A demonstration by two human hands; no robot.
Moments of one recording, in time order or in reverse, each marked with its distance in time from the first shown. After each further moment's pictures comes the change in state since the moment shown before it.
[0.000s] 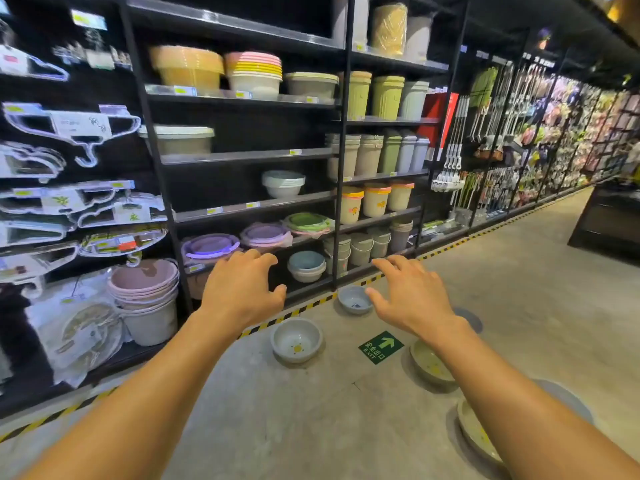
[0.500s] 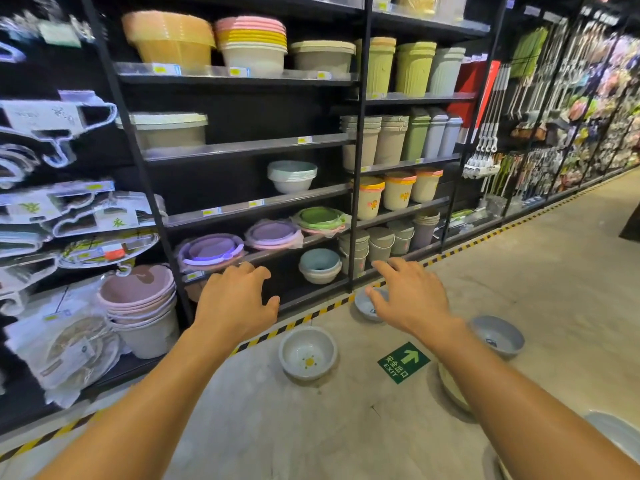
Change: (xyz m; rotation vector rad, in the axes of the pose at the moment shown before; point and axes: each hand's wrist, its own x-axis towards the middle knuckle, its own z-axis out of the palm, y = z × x) left_hand 0.197 -0.042 0.113 0.060 -0.096 -0.060; right_hand 0.232 0.039 0.122 0.028 -0.043 -0.022
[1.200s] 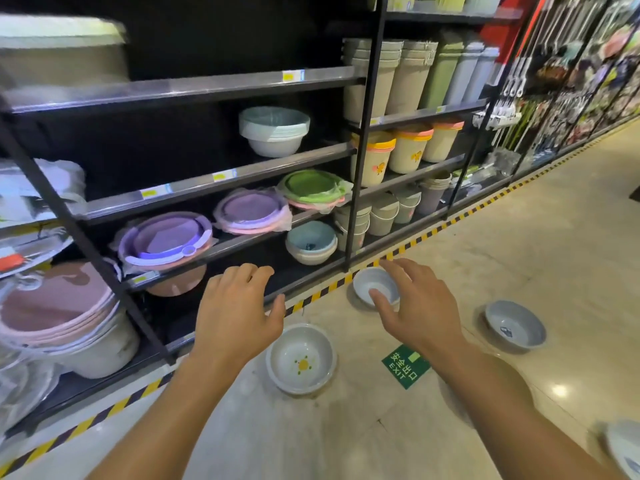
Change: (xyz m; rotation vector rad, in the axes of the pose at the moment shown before) left_hand 0.313 -0.083 0.221 -0.117 0.059 0.010; right_hand 0.303 0.018 0.211 0.144 0.076 0.050
